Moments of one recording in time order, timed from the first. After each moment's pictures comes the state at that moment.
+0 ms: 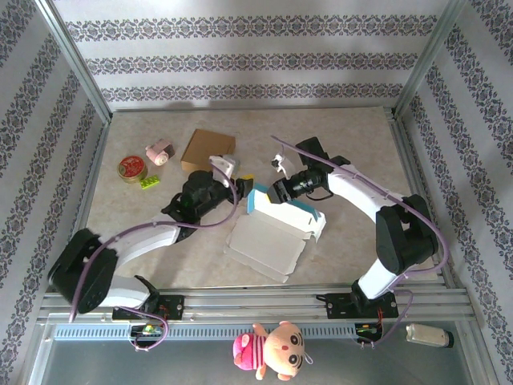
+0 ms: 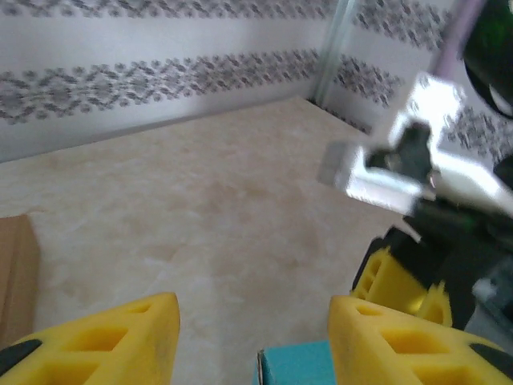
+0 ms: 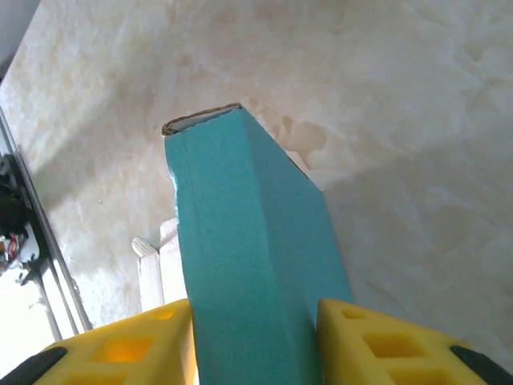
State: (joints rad) left arm -0.62 1.32 0.68 0.43 0.03 -0.18; right arm 0.42 1.64 1.16 -0.61 -0.68 -0.10
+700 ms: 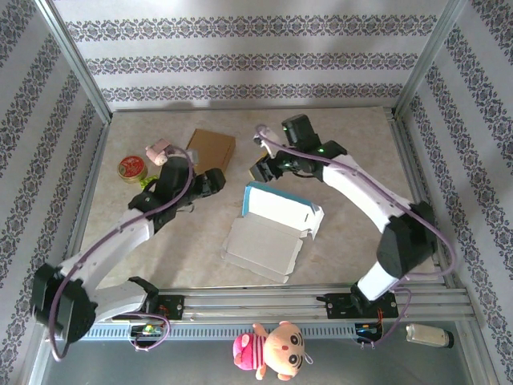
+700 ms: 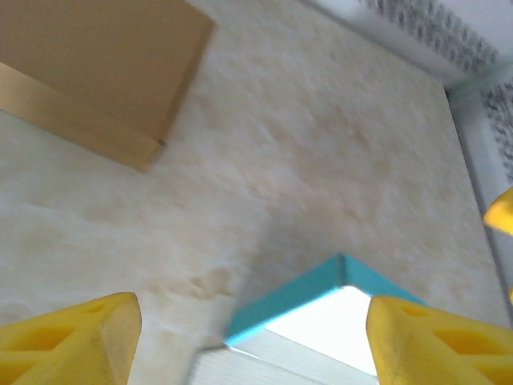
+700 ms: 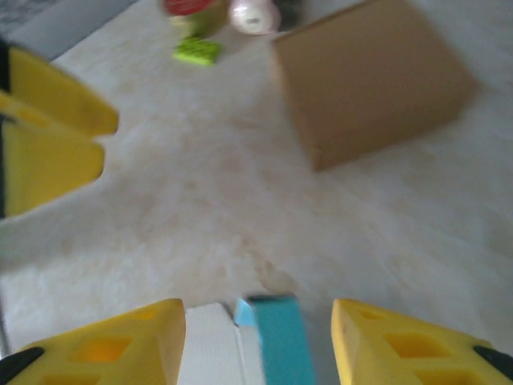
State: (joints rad) left arm -0.45 1.20 0.91 -0.32 0.08 -0.73; right arm 0.51 1.58 1.39 -0.59 -0.43 -0.05
